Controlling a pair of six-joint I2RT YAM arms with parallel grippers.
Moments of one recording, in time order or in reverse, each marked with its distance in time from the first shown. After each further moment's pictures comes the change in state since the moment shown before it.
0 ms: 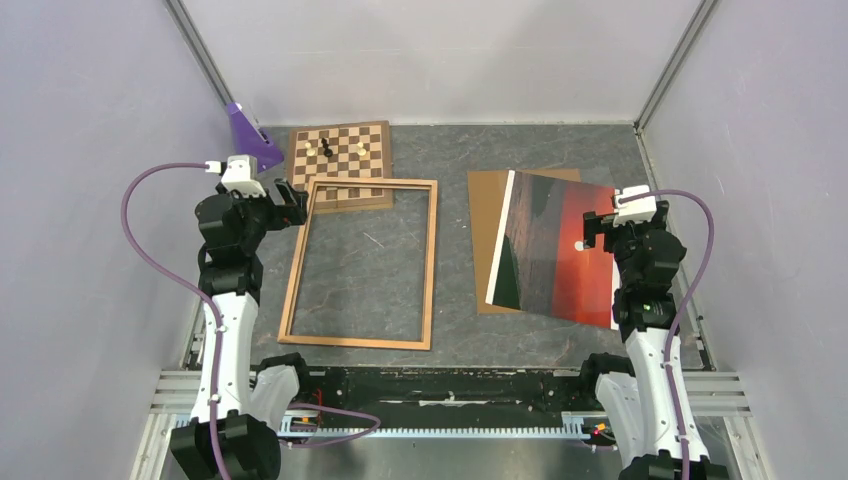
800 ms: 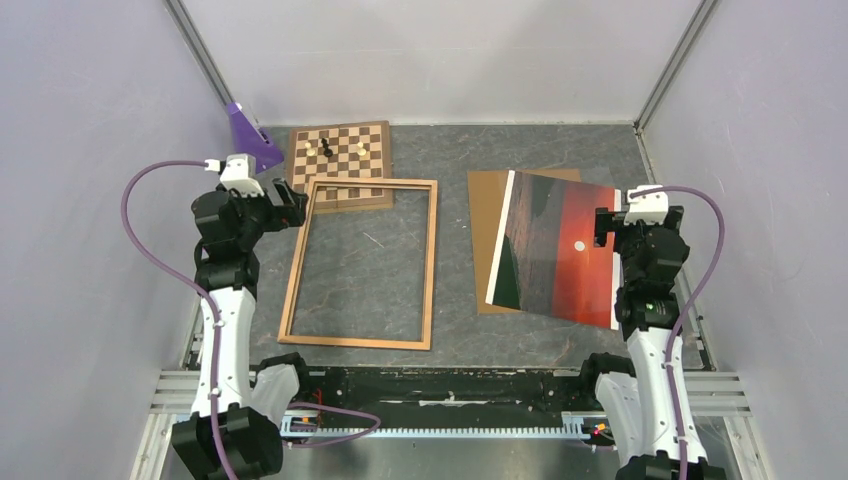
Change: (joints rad) left arm 0.032 0.028 0.027 -0.059 0.039 0.000; right arm -0.021 -0.001 0.020 -0.050 0.126 0.028
